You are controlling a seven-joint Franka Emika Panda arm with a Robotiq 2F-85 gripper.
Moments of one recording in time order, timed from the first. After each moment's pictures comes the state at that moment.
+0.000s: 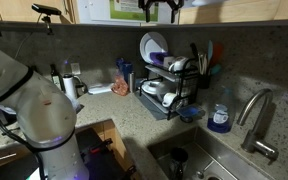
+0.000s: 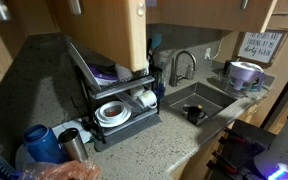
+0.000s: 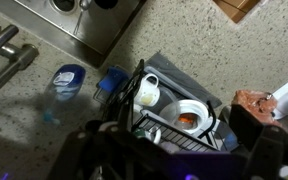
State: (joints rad) arm 0.04 -0.65 -0.19 -2.02 0.05 1.63 -0.53
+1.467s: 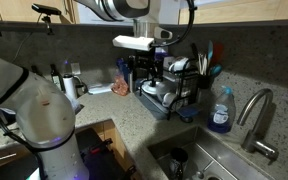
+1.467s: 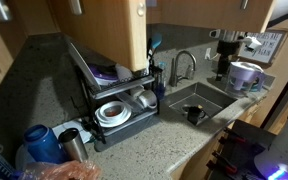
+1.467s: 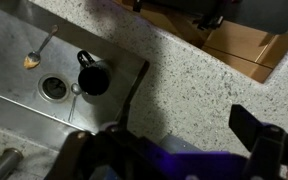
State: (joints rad) arm 0.02 -0.75 -0.14 -2.59 -0.08 1.85 -0.30
